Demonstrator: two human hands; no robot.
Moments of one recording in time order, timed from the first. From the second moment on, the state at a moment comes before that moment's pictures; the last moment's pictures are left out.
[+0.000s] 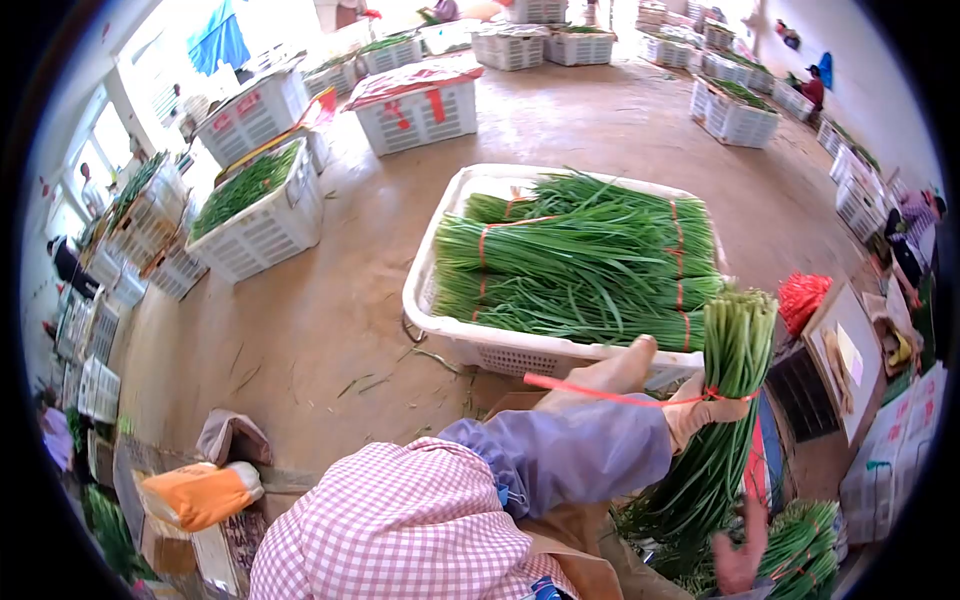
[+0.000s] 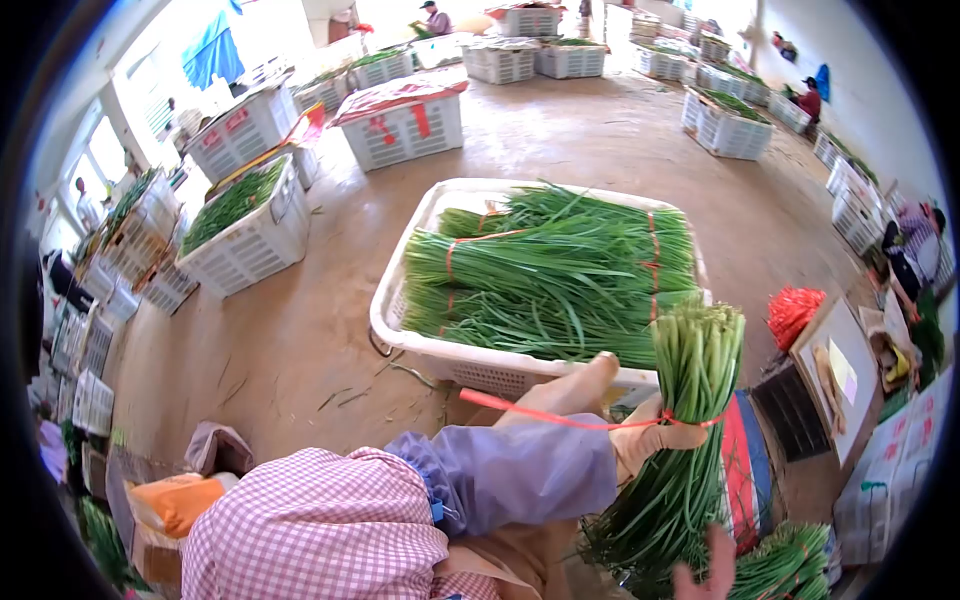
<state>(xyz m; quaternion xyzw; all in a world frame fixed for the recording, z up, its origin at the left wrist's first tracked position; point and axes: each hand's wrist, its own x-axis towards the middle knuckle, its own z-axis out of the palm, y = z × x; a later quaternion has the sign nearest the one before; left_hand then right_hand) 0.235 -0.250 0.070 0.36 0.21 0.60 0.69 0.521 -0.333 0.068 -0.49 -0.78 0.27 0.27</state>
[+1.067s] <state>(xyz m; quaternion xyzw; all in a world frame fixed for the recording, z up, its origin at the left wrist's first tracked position) -0.074 -0.466 -0.003 0.48 0.67 0.23 0.52 0.316 -0.305 -0.003 -0.40 -0.87 0.03 0.27</state>
